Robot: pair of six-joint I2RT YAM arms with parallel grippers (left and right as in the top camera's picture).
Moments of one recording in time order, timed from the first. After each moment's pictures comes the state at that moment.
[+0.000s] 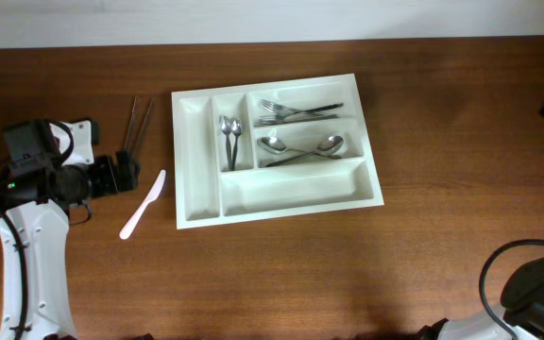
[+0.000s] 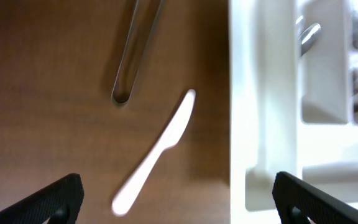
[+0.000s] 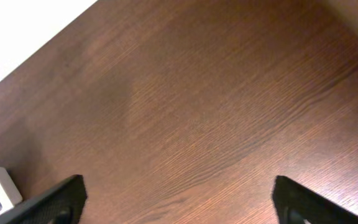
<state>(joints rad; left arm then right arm) 0.34 1.41 1.16 -0.85 0.29 0.10 -0.63 1.78 1.81 -0.99 -0.17 0.10</state>
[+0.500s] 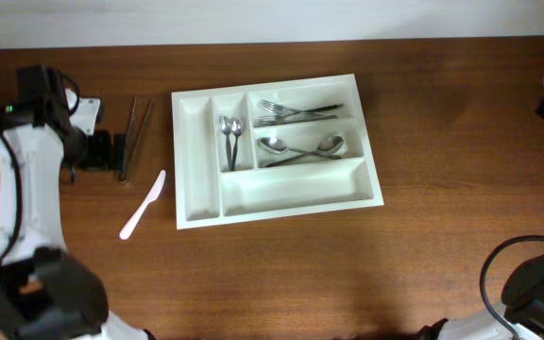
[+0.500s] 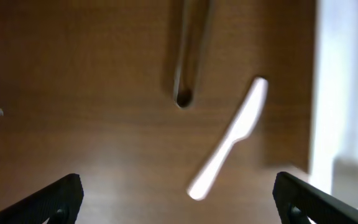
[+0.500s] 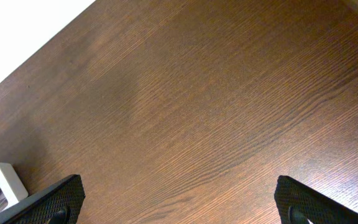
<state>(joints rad) 0.26 1.81 1.65 -1.18 -0.01 0.28 -0.63 1.79 1.81 -0.99 -0.19 0.10</state>
